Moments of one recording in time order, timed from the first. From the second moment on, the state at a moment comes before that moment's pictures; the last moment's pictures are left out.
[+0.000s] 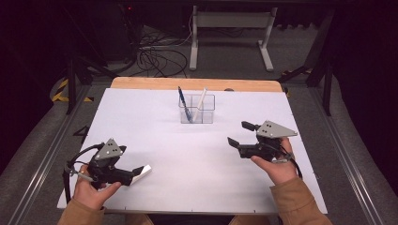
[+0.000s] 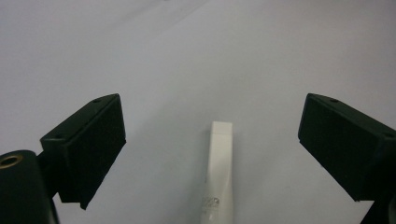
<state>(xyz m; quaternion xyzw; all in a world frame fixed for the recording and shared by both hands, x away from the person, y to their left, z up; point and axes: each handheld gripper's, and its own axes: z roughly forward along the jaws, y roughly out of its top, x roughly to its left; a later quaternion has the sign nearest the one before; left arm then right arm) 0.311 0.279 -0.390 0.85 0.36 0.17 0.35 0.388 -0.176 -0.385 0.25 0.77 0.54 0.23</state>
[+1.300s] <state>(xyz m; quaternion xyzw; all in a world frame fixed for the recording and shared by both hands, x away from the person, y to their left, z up) 0.306 0.277 -0.425 0.90 0.35 0.13 0.21 0.386 -0.175 -0.383 0.25 0.76 0.55 0.22</state>
